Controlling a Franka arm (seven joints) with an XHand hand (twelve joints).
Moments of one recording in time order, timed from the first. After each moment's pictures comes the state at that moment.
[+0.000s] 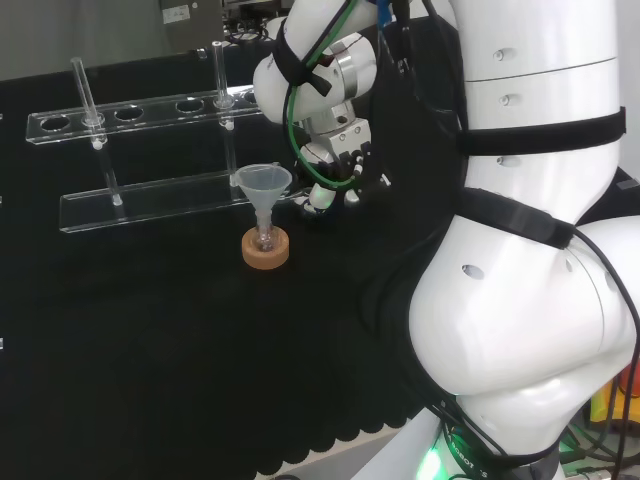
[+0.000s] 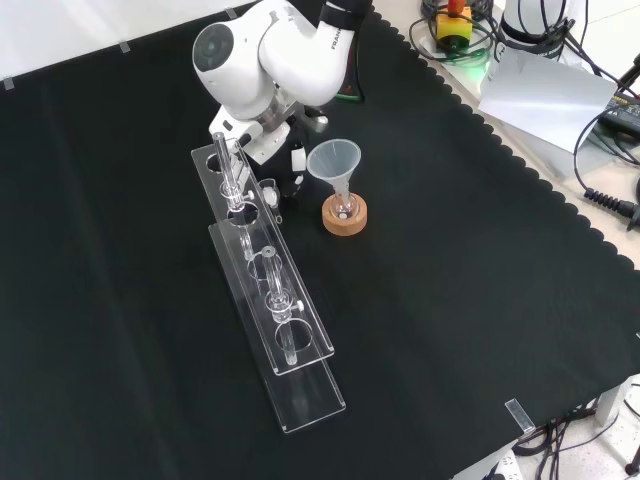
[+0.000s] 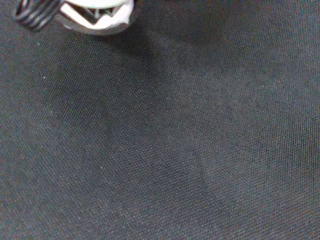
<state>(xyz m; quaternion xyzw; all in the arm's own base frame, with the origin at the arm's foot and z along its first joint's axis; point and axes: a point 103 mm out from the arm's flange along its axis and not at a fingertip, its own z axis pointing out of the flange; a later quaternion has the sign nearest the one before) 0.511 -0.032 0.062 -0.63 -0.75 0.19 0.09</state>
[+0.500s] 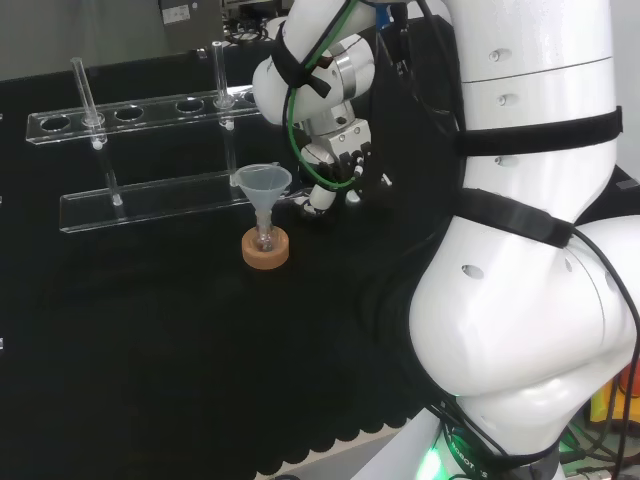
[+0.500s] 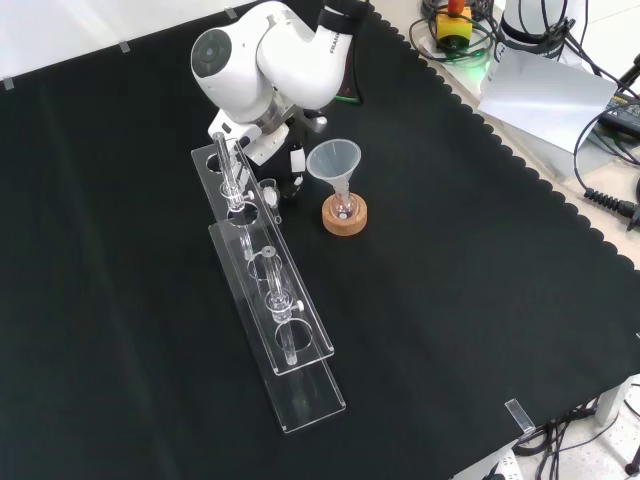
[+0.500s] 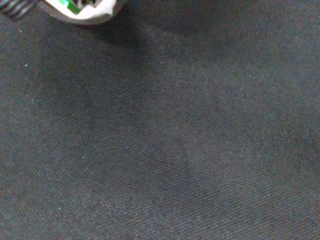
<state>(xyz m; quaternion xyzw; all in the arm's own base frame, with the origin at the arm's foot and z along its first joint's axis) 0.511 -0.036 0.059 -0.63 -0.74 0.20 0.09</state>
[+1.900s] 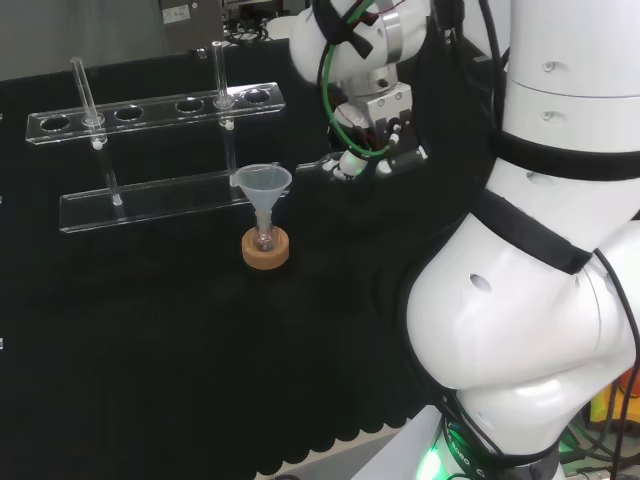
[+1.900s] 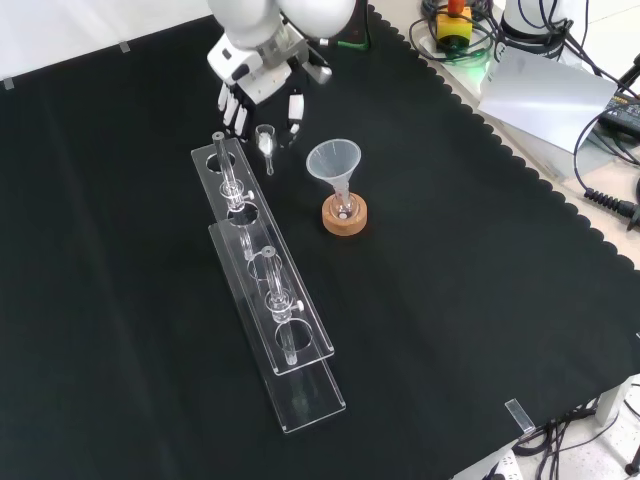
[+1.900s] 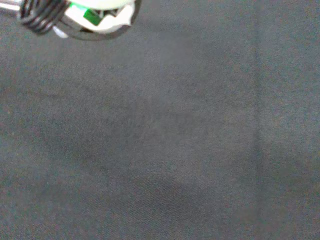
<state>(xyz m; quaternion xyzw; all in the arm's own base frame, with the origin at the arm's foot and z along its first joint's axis) 0.480 -0.079 0.142 -0.68 -0.72 0.14 0.07</state>
